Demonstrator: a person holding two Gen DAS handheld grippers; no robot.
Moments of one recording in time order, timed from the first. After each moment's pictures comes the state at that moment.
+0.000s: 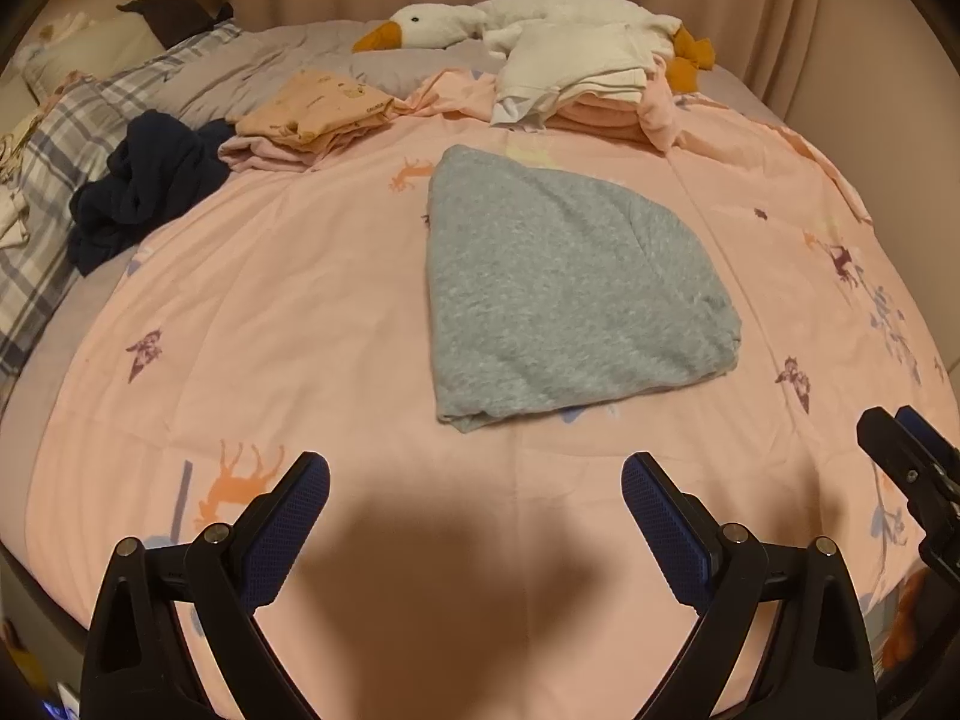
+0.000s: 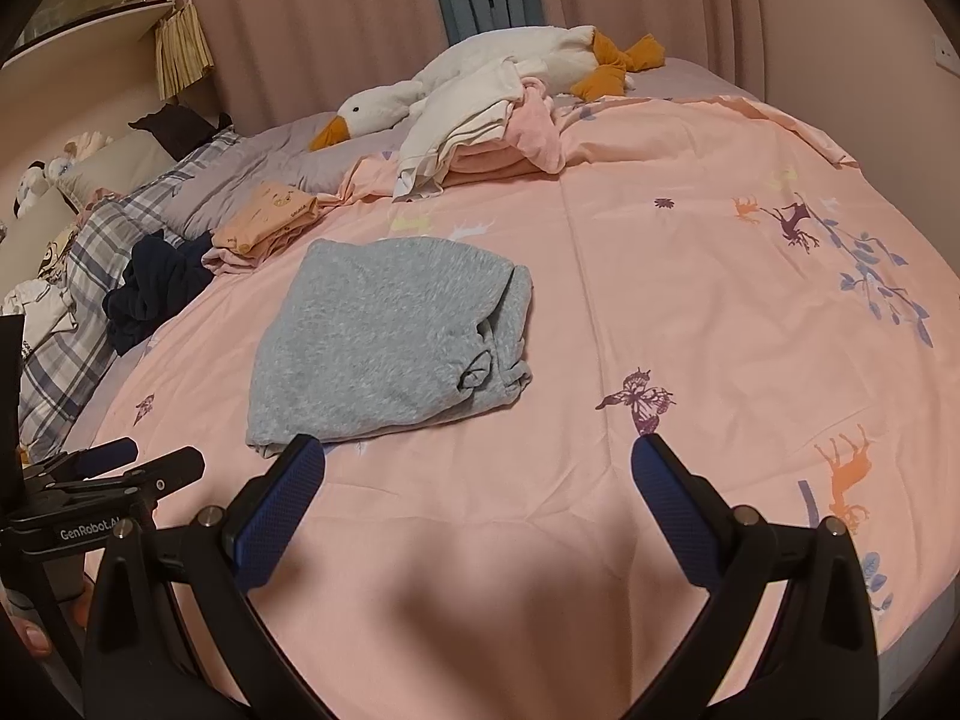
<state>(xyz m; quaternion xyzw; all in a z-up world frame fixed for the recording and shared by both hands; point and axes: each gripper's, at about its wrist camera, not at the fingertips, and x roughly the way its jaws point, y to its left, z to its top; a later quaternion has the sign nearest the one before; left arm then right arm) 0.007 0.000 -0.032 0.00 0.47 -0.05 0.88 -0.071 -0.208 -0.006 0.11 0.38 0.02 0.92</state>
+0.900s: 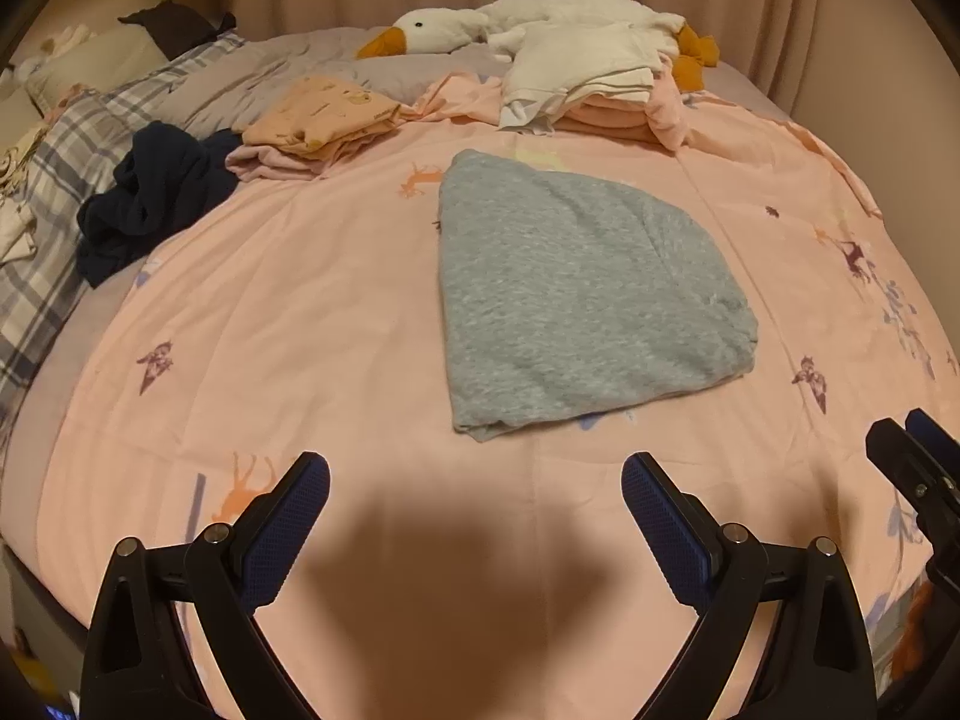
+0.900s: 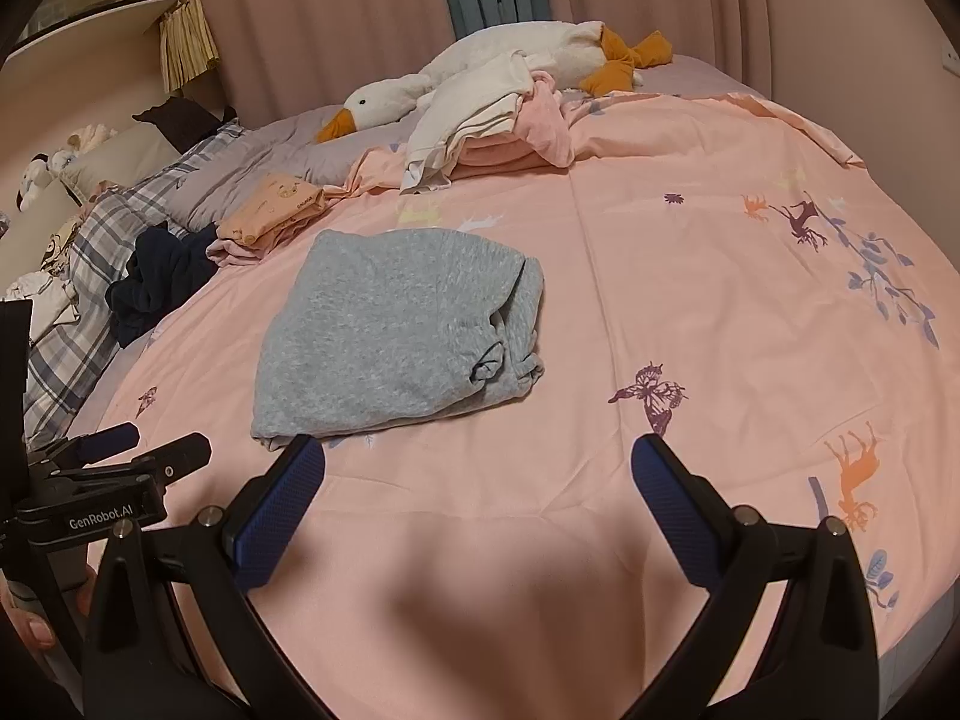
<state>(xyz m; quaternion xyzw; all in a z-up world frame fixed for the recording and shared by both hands) 0.011 0.001 -0.035 0.01 0.47 -0.03 0.88 -0.072 -0.198 -0.010 0.10 0.38 0.03 0.92</state>
